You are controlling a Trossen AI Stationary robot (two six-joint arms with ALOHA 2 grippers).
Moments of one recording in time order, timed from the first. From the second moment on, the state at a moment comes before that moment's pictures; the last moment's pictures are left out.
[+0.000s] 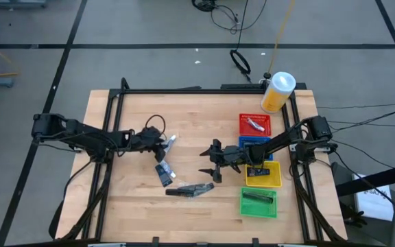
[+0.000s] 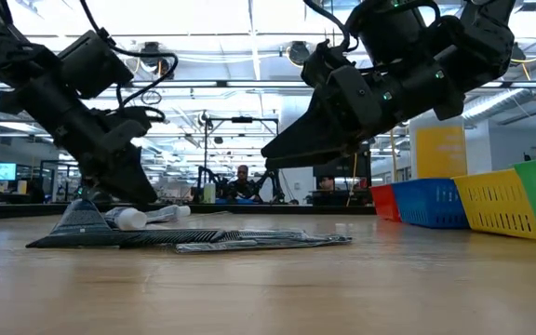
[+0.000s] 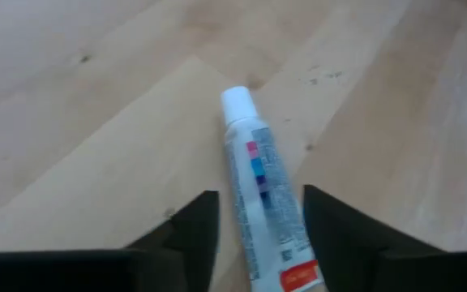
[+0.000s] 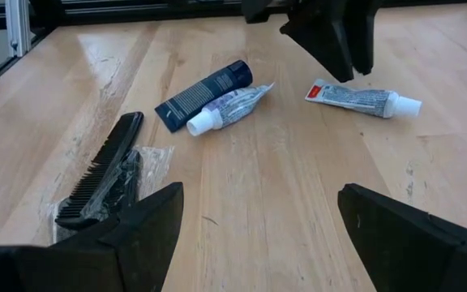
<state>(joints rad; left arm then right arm) 0.08 1.26 0.28 0.21 -0.22 -0.53 0.13 1.80 0.71 0.70 0.10 0.12</state>
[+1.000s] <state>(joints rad) -0.03 1.54 0.45 0.55 -0.11 -0.26 0.06 1.78 0.71 0.68 0.13 0.10</state>
